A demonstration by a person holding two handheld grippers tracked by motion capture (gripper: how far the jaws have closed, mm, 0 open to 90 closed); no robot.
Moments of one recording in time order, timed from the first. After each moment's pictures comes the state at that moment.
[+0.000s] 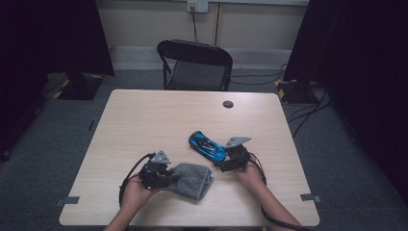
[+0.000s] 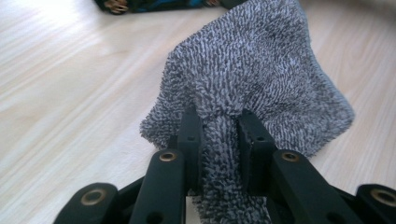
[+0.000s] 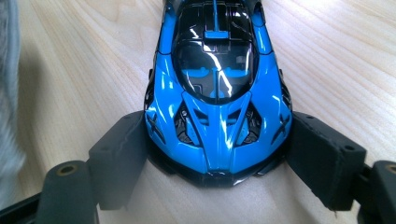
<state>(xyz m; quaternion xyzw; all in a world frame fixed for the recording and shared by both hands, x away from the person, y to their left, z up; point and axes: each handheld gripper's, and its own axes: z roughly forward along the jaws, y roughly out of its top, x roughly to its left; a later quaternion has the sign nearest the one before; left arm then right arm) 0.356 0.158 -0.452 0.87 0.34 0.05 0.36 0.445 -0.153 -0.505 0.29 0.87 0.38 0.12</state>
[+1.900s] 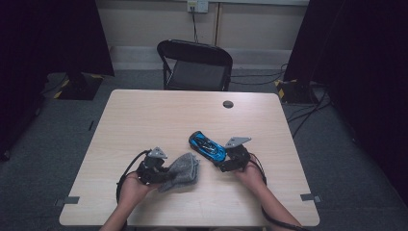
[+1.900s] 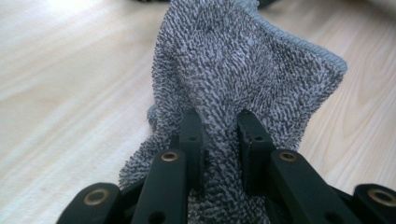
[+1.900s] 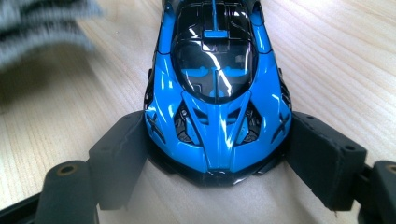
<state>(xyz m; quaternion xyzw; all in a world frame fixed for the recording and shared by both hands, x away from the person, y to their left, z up) 0.369 0.166 -0.454 0.85 0.38 0.02 0.36 0.444 -0.154 -0.505 0.29 0.87 0.38 0.12</state>
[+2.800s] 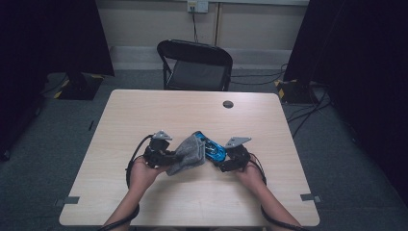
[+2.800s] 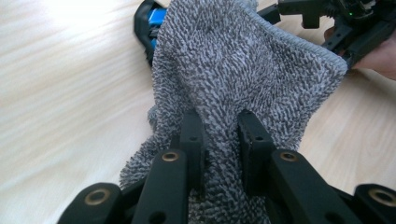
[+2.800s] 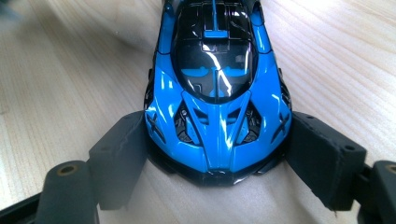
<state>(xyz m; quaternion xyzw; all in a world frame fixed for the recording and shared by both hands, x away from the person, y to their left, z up) 0.410 0.136 -0.433 0.83 0.39 0.04 0.39 0.444 -0.154 -0.505 0.29 0.87 0.38 0.12</state>
